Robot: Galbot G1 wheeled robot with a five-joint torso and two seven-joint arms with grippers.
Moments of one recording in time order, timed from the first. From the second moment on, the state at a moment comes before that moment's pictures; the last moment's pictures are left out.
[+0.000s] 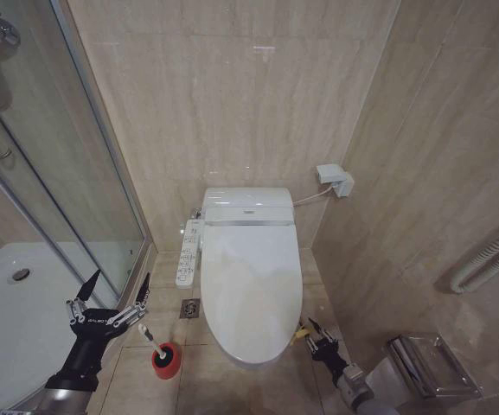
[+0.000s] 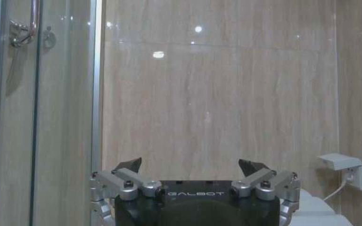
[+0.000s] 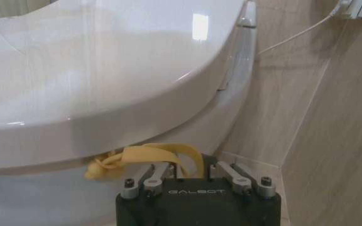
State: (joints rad) left arm 1.84 -1.27 -0.74 -2.42 -0.35 -0.17 0.02; right arm -1.40 1.19 0.40 1.50 0.13 0.23 -0.10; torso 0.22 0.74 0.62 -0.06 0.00
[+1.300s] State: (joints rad) left arm 1.84 -1.27 -0.74 -2.42 -0.35 -0.17 0.02; right arm -1.34 1.23 0.62 1.90 0.43 0.09 0.01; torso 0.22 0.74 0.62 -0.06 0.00
